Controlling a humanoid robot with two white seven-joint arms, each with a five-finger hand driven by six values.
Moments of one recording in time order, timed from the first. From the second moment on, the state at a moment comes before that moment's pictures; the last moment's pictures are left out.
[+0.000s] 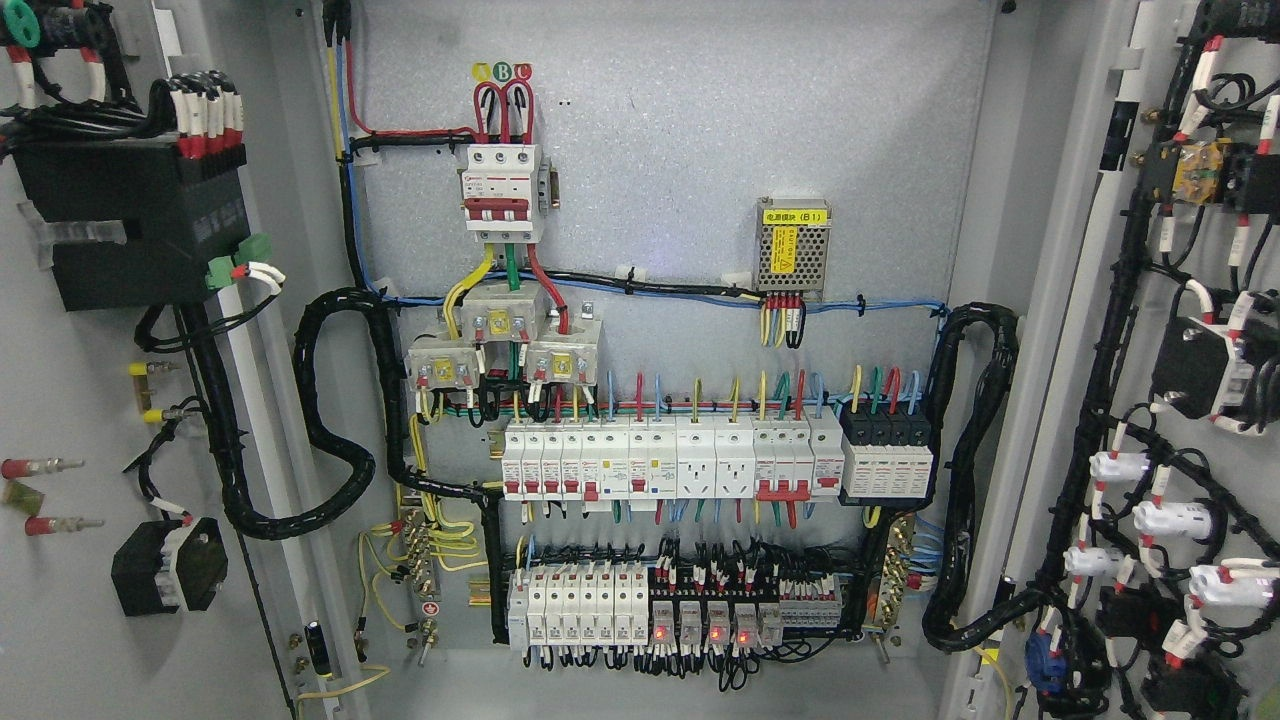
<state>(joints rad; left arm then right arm) 0.37 0.25 0.15 -1.88 0.49 -0.38 -0.72 0.36 -0.24 0.13 -1.64 -0.35 -0.53 0.25</state>
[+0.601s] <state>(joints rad) 0.39 0.23 0.24 -1.87 0.50 -0.38 -0.77 0.40 -0.28 0.10 -1.67 -0.41 -0.55 0.26</state>
